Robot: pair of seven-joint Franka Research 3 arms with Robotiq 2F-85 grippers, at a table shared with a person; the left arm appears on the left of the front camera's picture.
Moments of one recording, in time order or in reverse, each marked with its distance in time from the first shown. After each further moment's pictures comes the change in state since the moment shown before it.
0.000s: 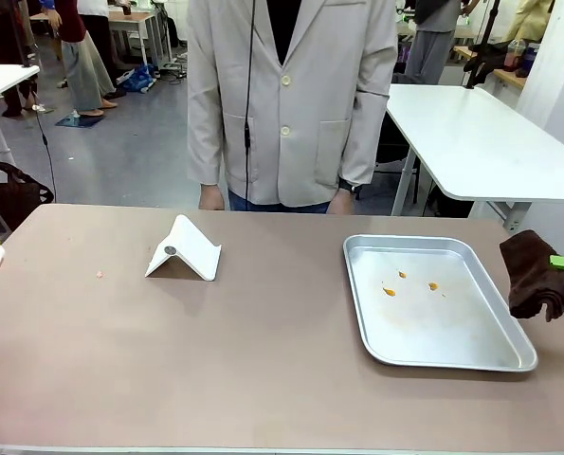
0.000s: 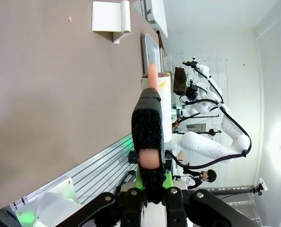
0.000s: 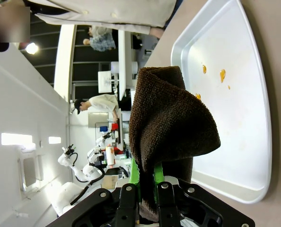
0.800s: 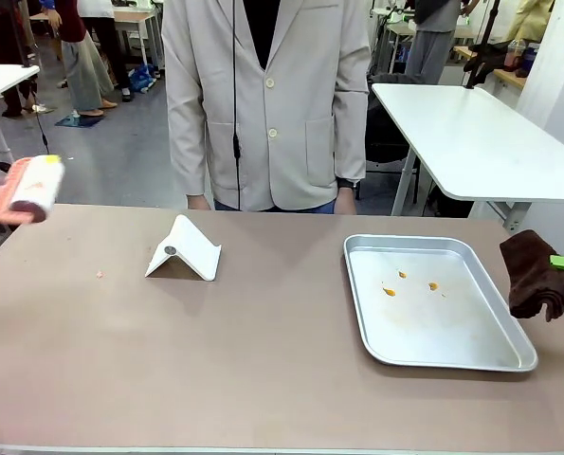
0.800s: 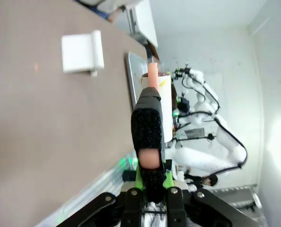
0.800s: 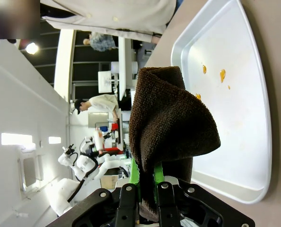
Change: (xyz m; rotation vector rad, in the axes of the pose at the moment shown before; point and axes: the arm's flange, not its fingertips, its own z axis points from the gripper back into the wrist) left arm 0.073 -0.049 -0.039 -0.026 -0.015 -0.057; right arm 0.000 0.000 0.000 0.000 0.000 0.000
